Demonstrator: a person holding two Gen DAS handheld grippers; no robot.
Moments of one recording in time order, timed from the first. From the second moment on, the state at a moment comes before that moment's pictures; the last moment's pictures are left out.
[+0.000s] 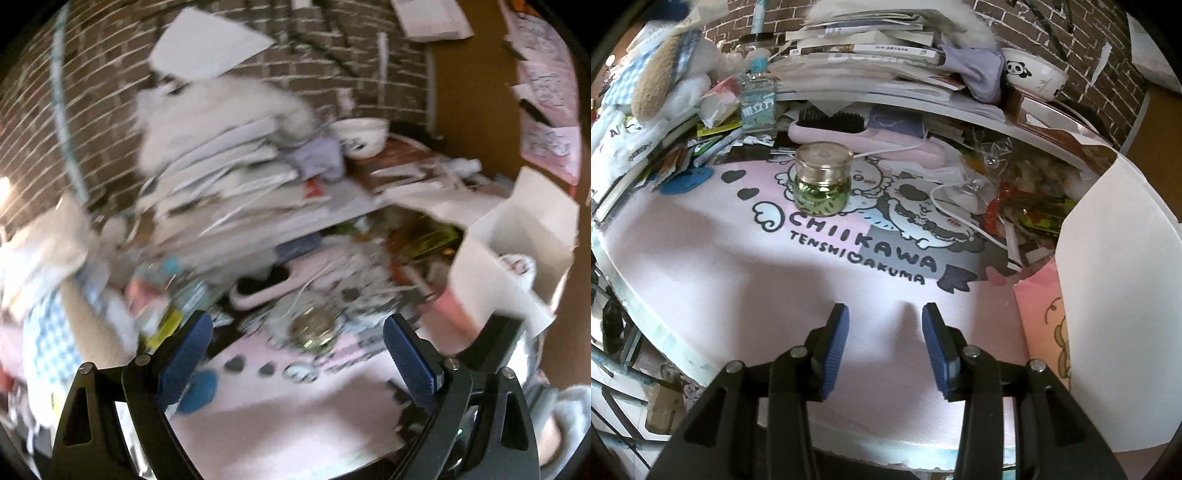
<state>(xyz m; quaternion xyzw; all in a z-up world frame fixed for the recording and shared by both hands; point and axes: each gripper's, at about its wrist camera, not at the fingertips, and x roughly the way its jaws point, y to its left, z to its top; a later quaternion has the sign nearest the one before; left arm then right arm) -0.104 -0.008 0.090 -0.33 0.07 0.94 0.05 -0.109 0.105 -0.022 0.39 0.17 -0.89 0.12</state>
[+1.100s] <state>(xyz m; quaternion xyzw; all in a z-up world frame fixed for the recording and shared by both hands) -0.136 -0.051 0.051 -0.33 0.02 0.94 -0.05 -0.181 0.071 -0.014 0.42 0.07 -0.89 0.17</state>
